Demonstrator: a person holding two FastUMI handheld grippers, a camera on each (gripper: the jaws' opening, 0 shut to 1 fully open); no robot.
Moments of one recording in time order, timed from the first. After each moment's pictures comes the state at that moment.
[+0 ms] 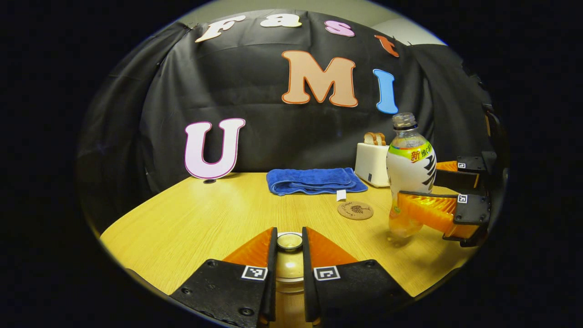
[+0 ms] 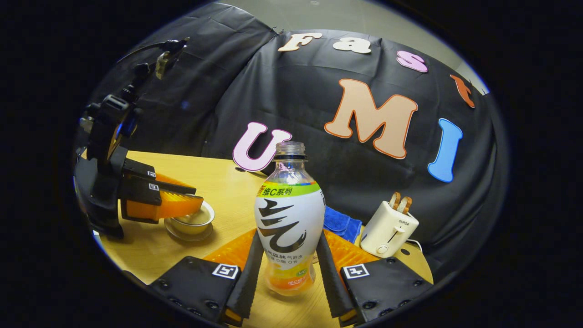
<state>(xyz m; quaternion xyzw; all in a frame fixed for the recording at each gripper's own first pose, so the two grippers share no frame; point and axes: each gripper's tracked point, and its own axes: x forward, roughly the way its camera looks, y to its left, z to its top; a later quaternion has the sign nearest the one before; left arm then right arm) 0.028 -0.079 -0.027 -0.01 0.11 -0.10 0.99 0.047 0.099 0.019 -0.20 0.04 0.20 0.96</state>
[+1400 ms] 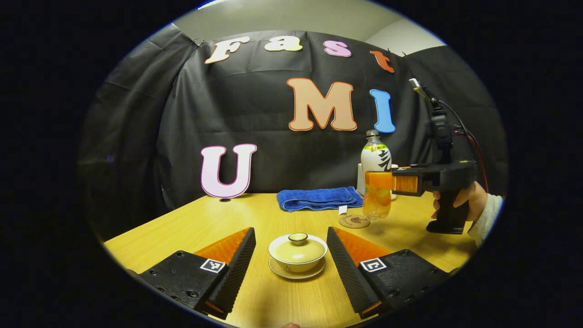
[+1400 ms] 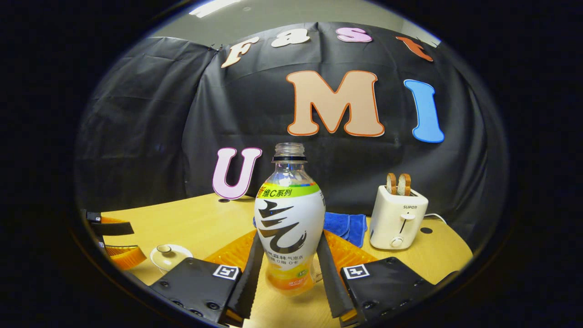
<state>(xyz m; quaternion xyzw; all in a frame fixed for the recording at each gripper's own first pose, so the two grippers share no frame) -0.025 -0.055 0.012 0.00 0.03 -0.07 1.00 0.124 0.080 0.047 -0.03 0.05 0.16 0.99</state>
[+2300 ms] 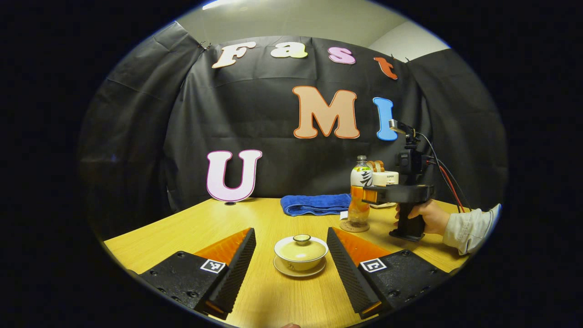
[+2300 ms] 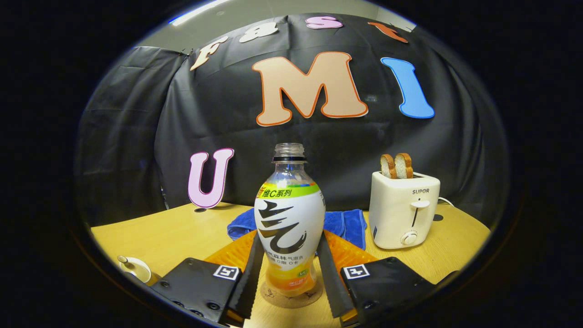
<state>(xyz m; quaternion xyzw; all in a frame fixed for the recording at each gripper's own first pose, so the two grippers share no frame) -0.040 -0.048 0.023 -0.02 0.01 -0.07 1.00 0.211 0.069 0.002 0.01 0.05 0.11 0.99</state>
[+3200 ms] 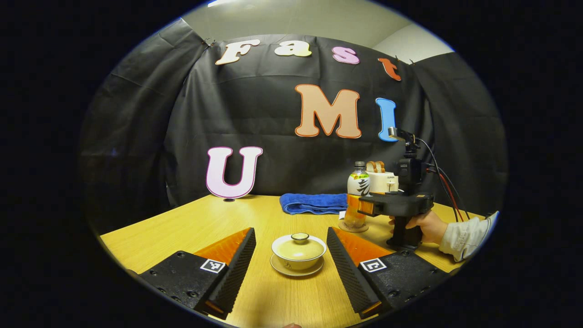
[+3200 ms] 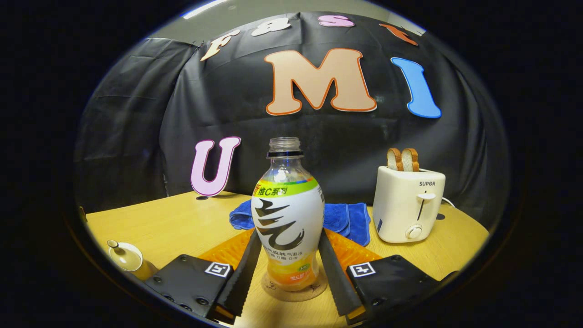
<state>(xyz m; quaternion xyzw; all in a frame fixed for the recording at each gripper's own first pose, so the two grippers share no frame) -0.038 -0.050 0.019 -0.03 0.02 -0.06 1.00 0.197 0.079 -0.007 -0.01 0.06 0.12 0.99</state>
